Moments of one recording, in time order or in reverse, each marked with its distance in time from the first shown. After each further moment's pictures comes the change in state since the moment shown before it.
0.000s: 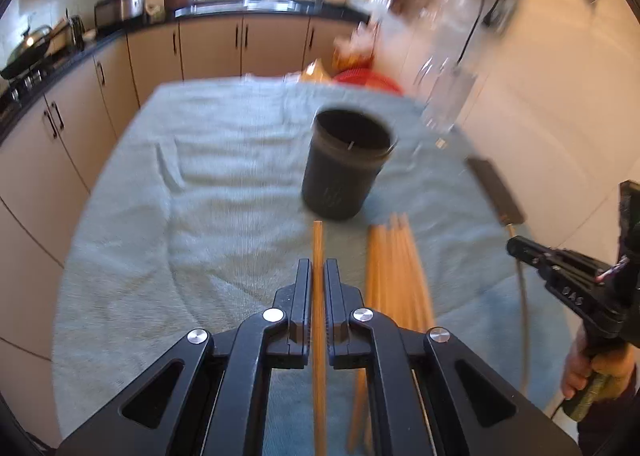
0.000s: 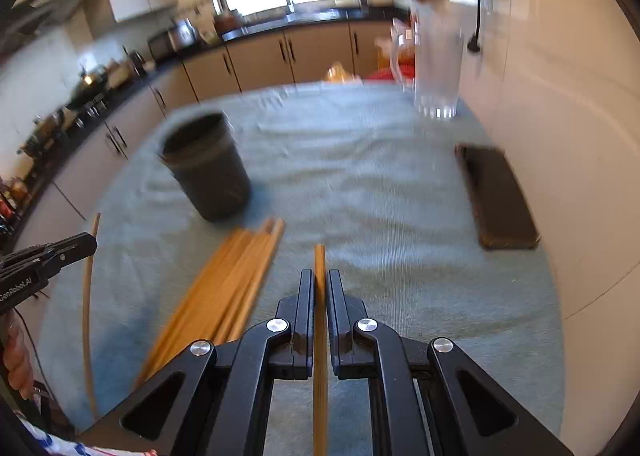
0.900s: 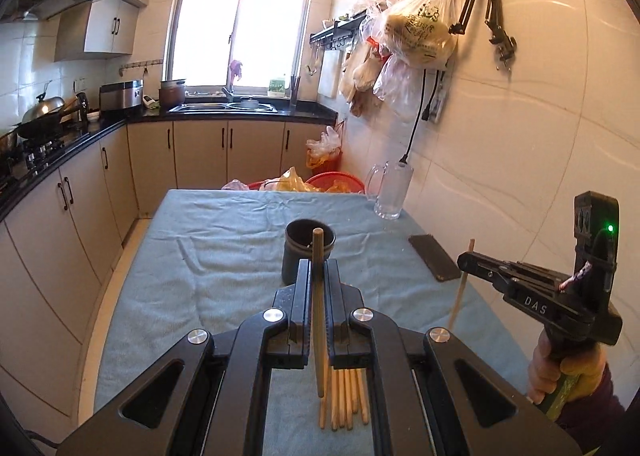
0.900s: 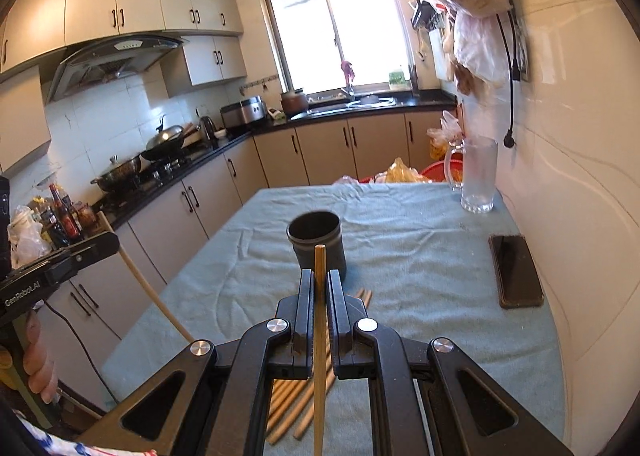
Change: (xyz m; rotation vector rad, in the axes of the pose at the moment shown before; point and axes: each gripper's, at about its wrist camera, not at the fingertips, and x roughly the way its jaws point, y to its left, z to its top) left arm -0.141 -0.015 -0.013 0.054 -0.333 -0.067; right arm -0.110 0.049 0.000 -0.063 -0.287 0.187
